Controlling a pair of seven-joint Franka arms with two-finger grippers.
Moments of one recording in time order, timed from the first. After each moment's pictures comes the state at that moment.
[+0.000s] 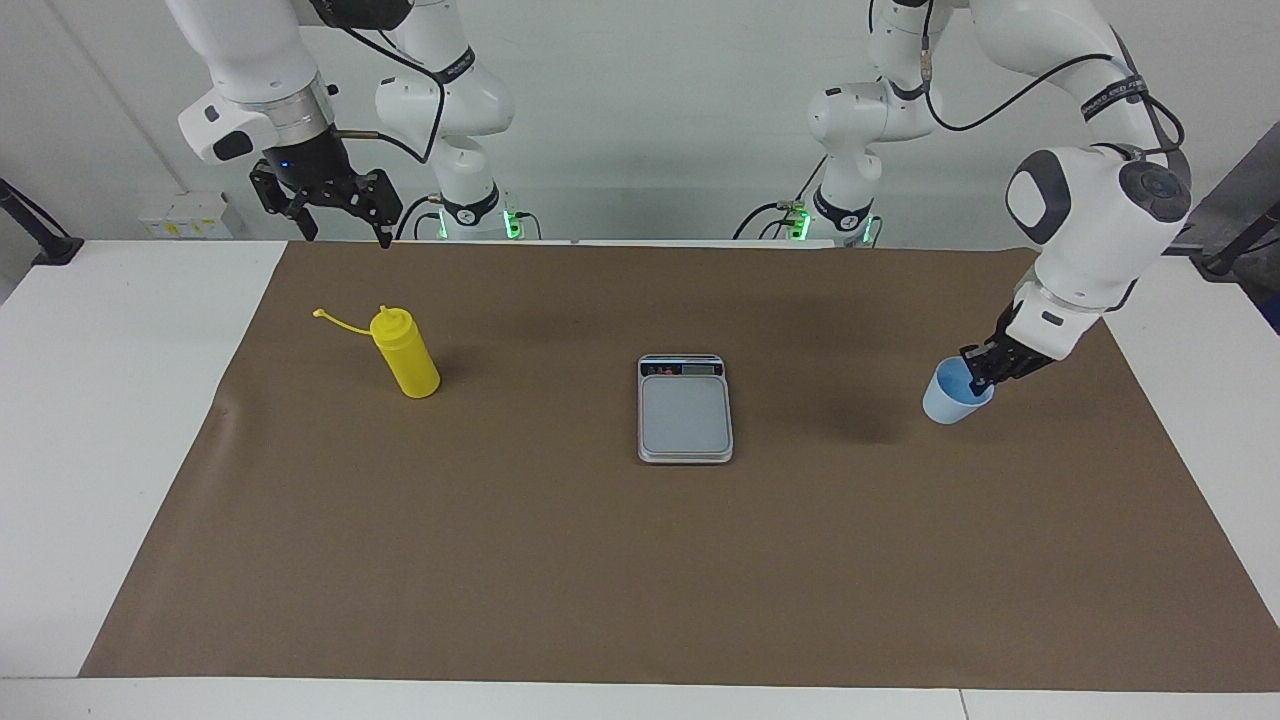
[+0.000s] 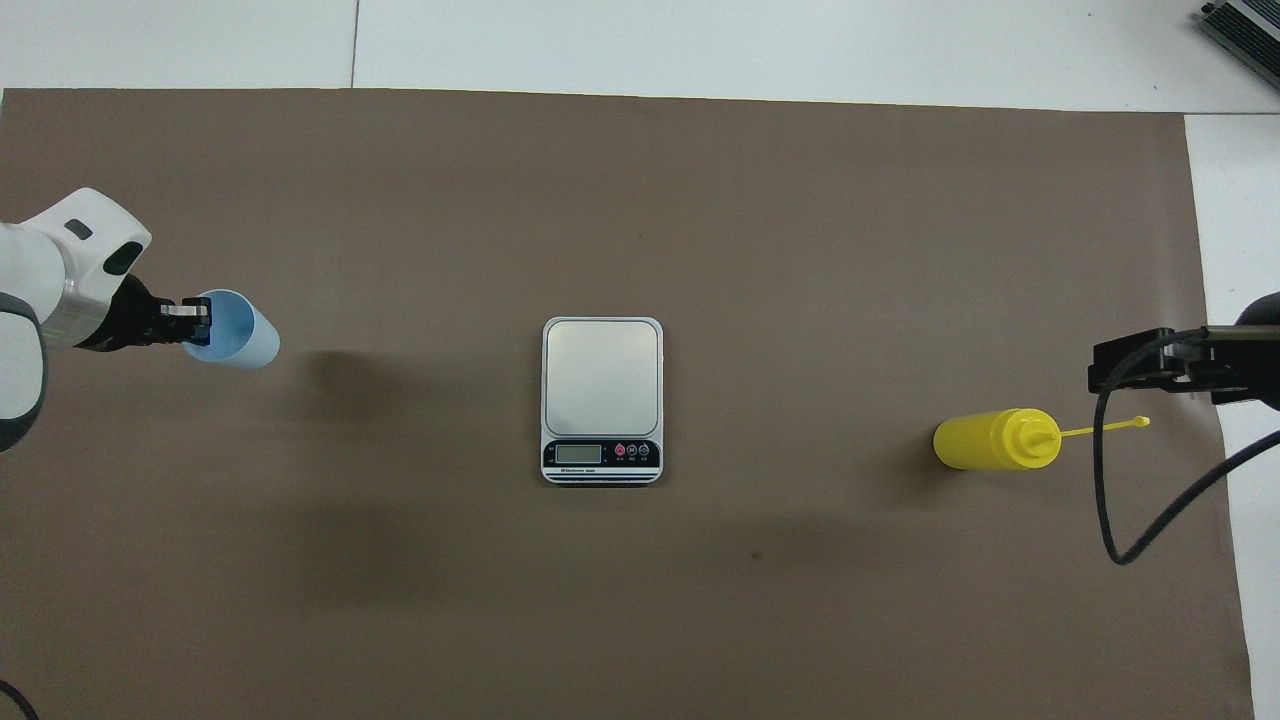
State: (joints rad) left arm 0.00 0.09 -0.06 -1.84 -0.05 1.95 -0.05; right arm 0.00 -0.10 0.02 -1.64 -0.02 1.50 0.13
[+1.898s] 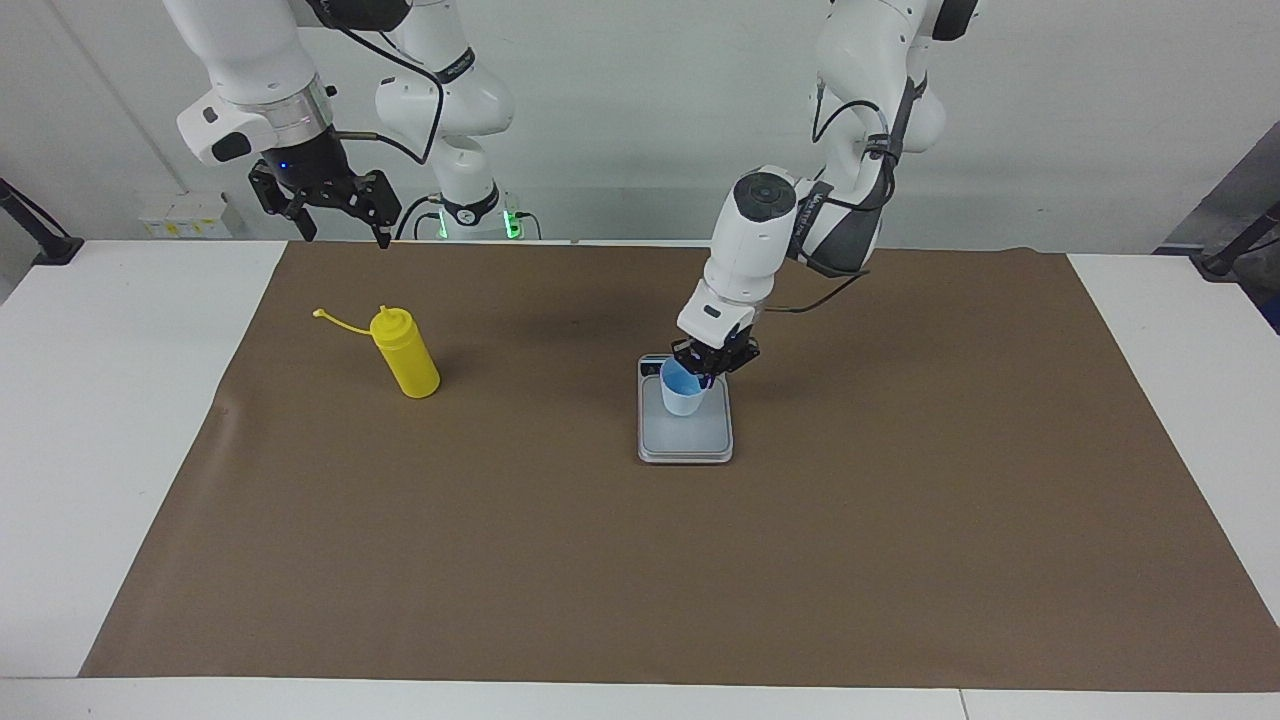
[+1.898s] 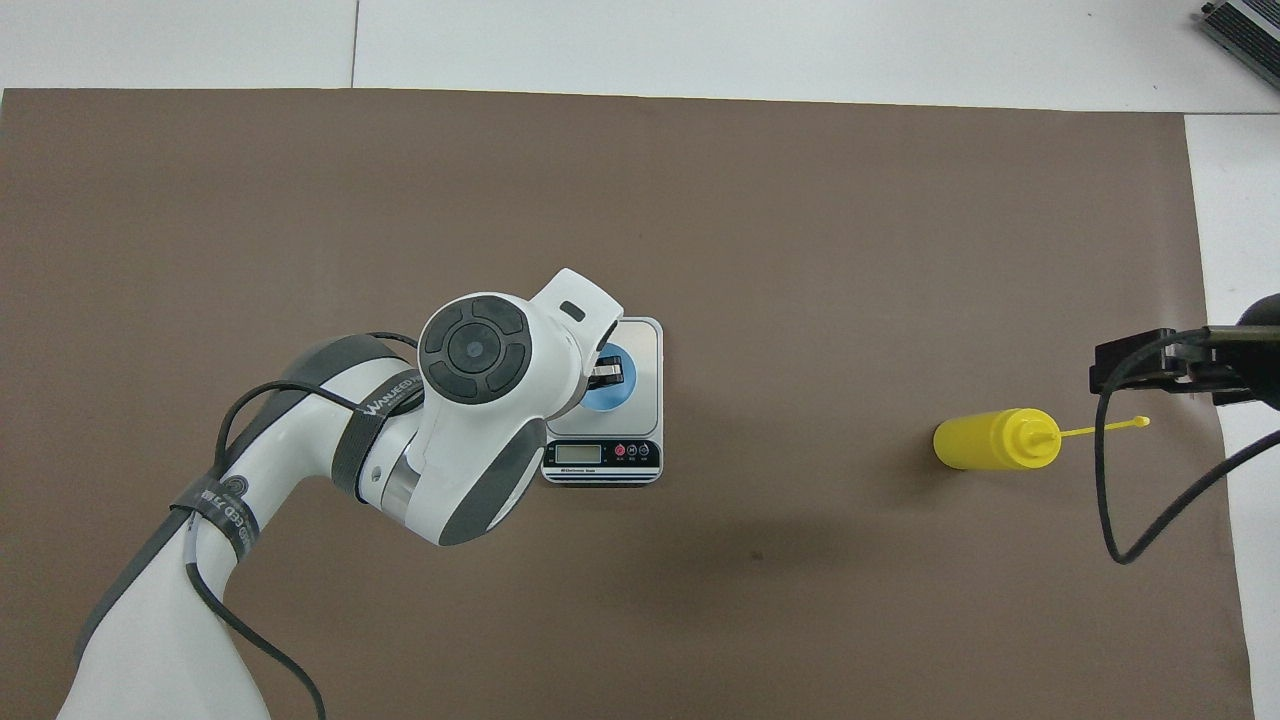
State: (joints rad) left arm -0.53 0.24 -0.10 -1.89 -0.04 2.24 -0.69; right arm 0.00 -0.10 0.02 -1.64 -0.02 1.50 0.13
